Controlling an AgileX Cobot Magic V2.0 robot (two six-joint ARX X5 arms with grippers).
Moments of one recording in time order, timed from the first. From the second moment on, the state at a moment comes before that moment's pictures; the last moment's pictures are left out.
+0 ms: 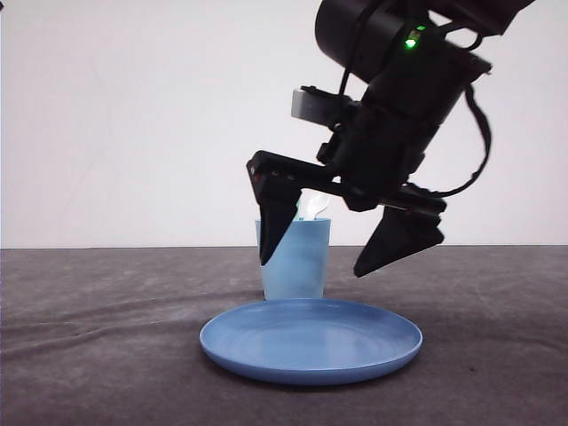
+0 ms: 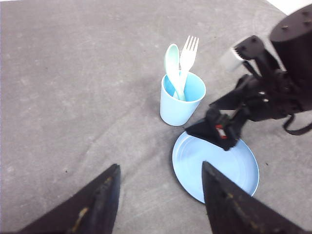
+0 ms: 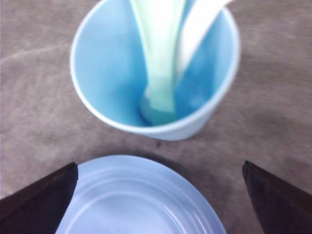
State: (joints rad) left arm -0.78 0.62 0.83 -0.70 -0.18 -0.26; right arm 0.72 1.64 0.94 -0.13 0.01 0.41
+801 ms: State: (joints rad) left arm -0.78 0.62 0.83 -0.70 -0.19 -0.25; right arm 0.67 1.81 1.15 -0.17 0.00 0.37
